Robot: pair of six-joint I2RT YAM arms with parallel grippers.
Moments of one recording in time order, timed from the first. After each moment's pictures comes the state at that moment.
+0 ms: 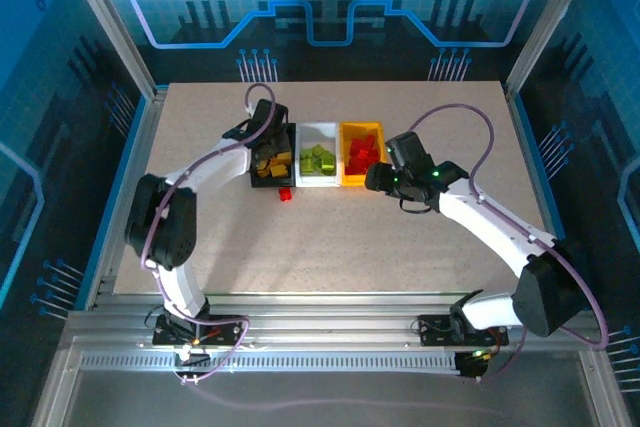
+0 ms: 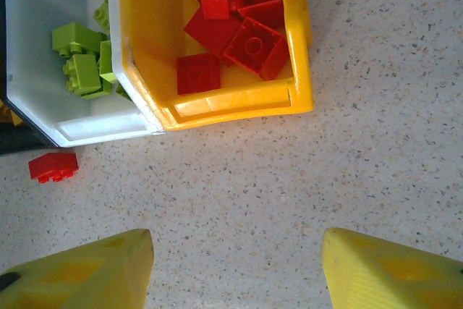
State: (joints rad) left arm -0.35 1.83 1.37 -0.40 -0.27 -0.54; right arm 0.51 1.36 1.05 -0.63 0.07 0.70
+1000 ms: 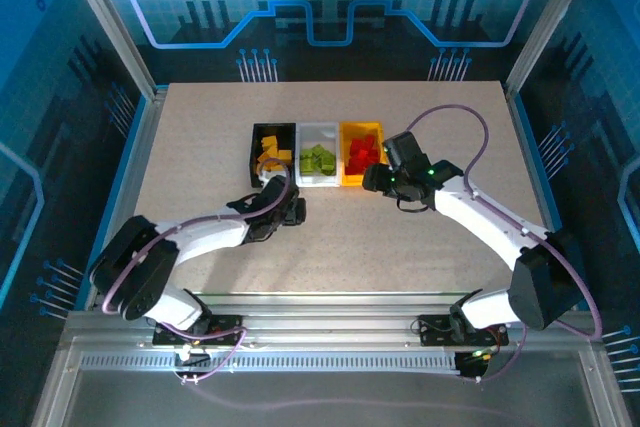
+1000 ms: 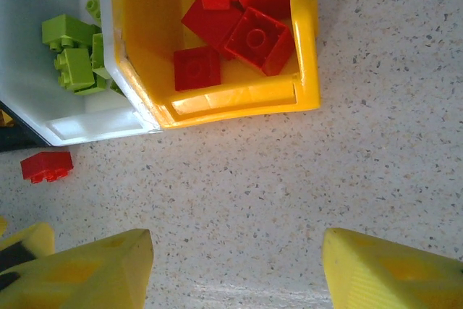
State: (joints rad) left arm -0.62 1.51 0.71 -0.14 -0.30 -0.61; right arm 0.51 1.40 1.05 -0.61 0.05 0.70
